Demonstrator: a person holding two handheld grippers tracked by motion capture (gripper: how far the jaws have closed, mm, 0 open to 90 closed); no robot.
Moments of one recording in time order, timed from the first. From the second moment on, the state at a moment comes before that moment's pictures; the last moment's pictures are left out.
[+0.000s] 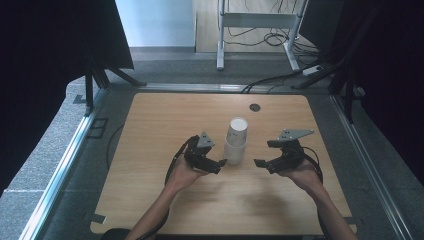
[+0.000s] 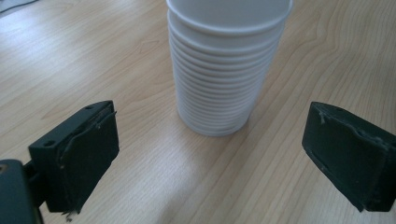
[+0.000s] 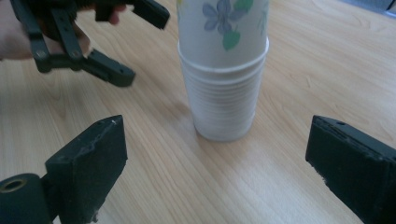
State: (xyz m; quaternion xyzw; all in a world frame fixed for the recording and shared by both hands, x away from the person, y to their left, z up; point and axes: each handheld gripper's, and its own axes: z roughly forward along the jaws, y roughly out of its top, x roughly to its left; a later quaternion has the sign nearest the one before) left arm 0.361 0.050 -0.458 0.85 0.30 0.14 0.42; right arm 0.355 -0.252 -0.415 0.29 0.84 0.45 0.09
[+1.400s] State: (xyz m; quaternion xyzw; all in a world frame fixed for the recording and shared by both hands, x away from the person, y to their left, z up) left arm 0.391 0.012 -0.459 0.84 0.29 0.13 0.44; right arm 0.400 -0.215 -0.391 0.28 0.82 0.49 0.09
